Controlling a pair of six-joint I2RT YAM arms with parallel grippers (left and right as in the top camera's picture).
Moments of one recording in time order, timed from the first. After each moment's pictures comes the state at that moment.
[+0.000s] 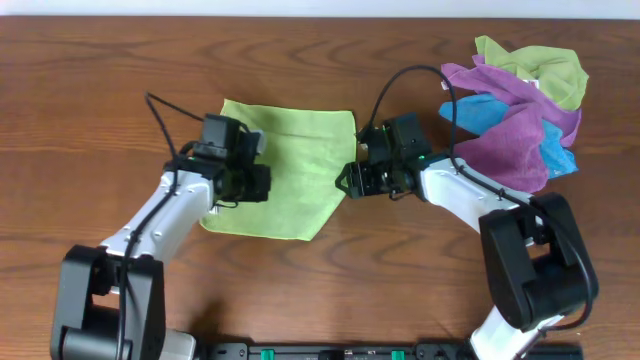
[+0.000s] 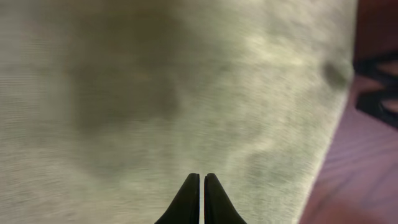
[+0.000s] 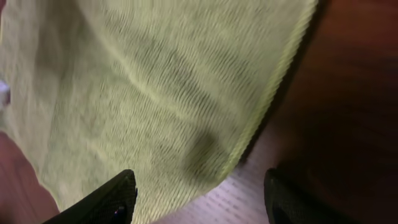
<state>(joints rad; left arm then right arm) -0.24 1.62 0.92 -0.51 0.37 -0.17 0.35 1.86 1.00 -0.26 -0.47 0.26</state>
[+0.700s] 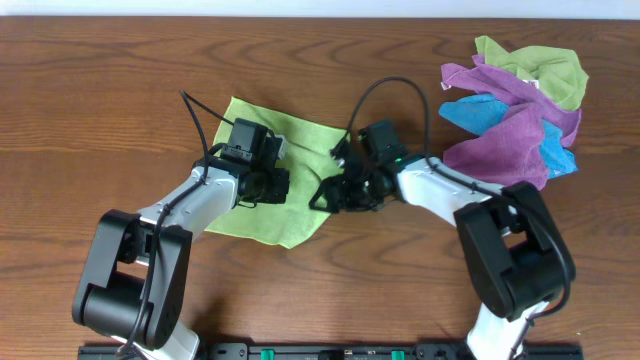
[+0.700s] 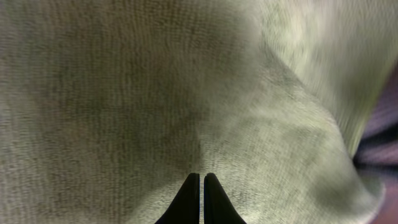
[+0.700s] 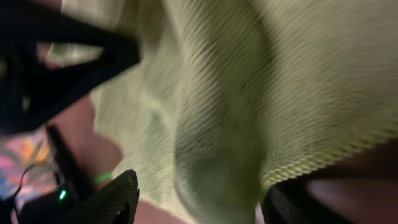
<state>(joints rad) -0.31 1.76 0.92 -0.37 0.32 -0.20 0.46 1.94 1.04 -0.36 -0.73 0.32</state>
